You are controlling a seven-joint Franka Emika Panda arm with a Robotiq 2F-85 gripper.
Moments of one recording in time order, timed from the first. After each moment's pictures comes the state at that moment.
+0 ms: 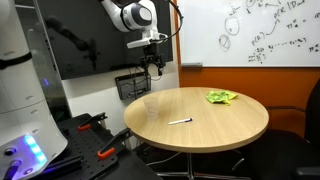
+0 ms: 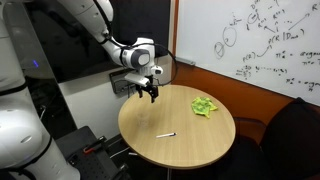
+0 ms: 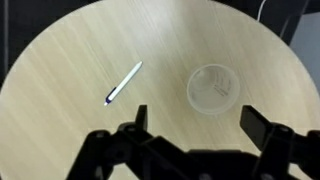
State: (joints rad) arm 0.02 0.13 0.10 -2.34 -0.06 2.43 0.01
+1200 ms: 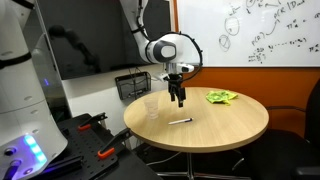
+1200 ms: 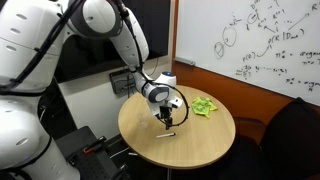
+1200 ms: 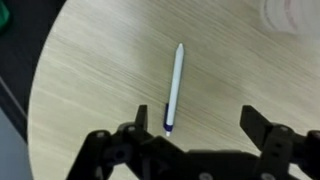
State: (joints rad) arm -0.03 0.57 -0.05 -2.18 0.12 2.76 0.26
